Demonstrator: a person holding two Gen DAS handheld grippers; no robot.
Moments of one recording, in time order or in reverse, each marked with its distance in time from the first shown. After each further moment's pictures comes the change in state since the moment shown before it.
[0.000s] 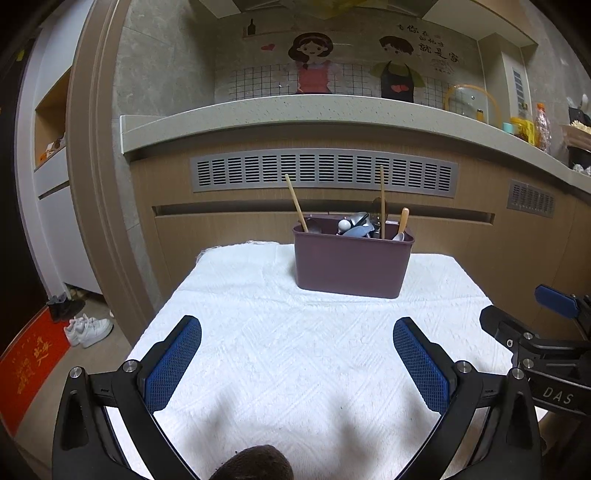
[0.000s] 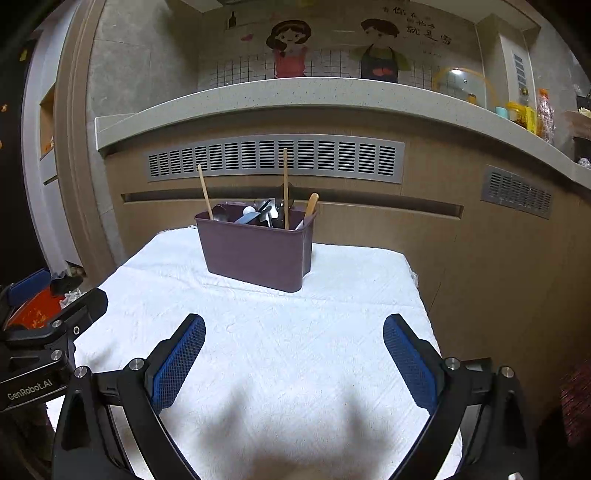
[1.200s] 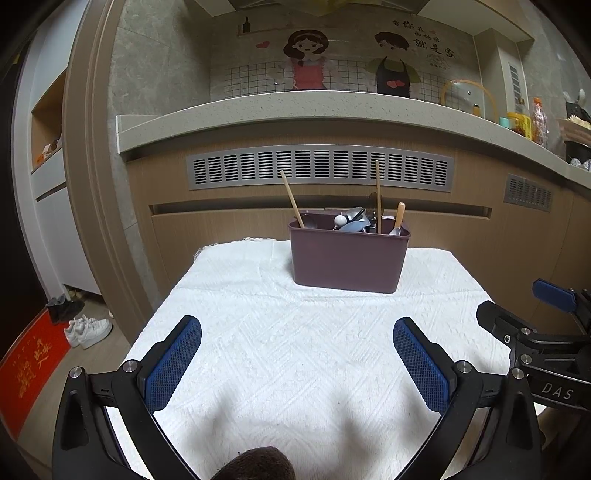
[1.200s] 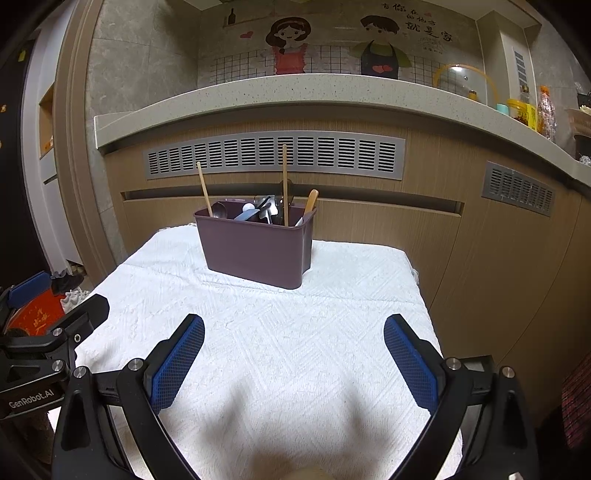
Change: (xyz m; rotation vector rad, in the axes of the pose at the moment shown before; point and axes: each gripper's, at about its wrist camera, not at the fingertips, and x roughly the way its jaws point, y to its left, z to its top) left arm 0.000 0.000 -0.003 0.016 0.008 -0.013; right arm 0.002 -0.004 -0.002 -0.003 0.011 0.012
